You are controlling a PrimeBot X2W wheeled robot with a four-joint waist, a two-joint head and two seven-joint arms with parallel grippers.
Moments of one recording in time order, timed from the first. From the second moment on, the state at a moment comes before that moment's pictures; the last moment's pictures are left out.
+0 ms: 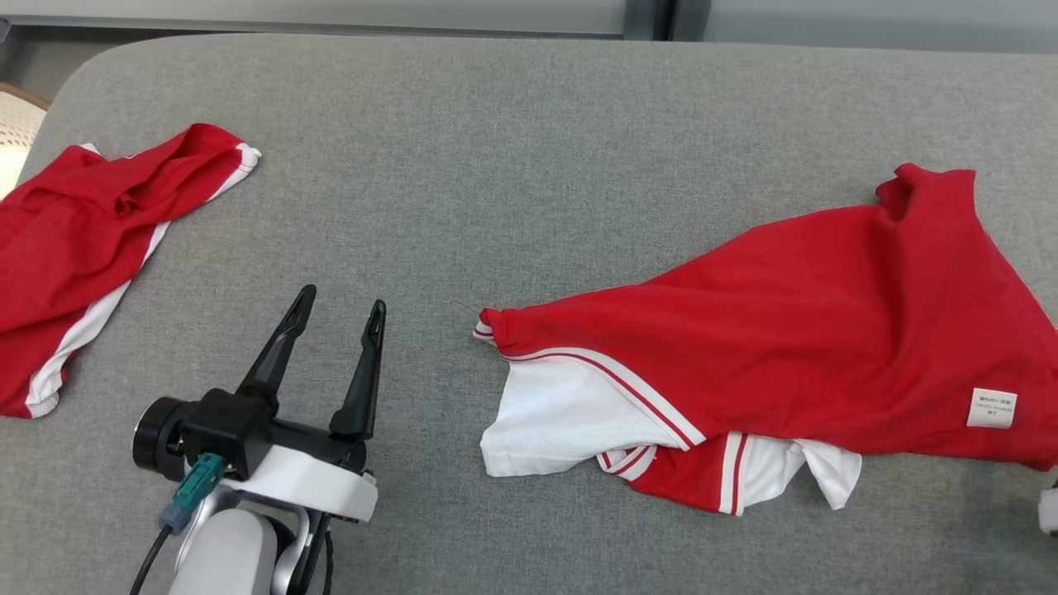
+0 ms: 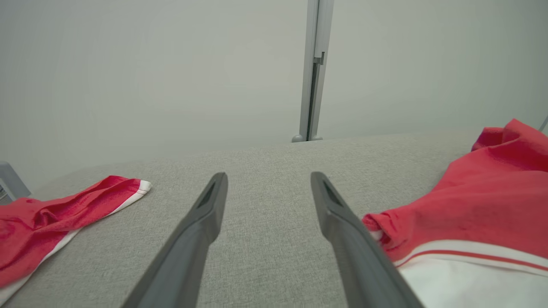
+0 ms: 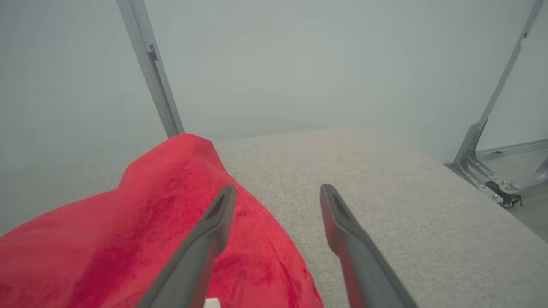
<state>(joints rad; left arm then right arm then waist) -0.21 0.09 -0.15 0.18 -0.16 -0.12 -0.26 -0.06 -0.18 -0.32 0.14 0.27 0.13 -0.07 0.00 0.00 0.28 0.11</state>
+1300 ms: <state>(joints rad) -0.13 0.08 -0.29 0.22 -0.18 -0.12 -0.19 0.05 -0.13 -0.05 -0.07 0.28 0.13 -0.09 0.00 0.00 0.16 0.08</state>
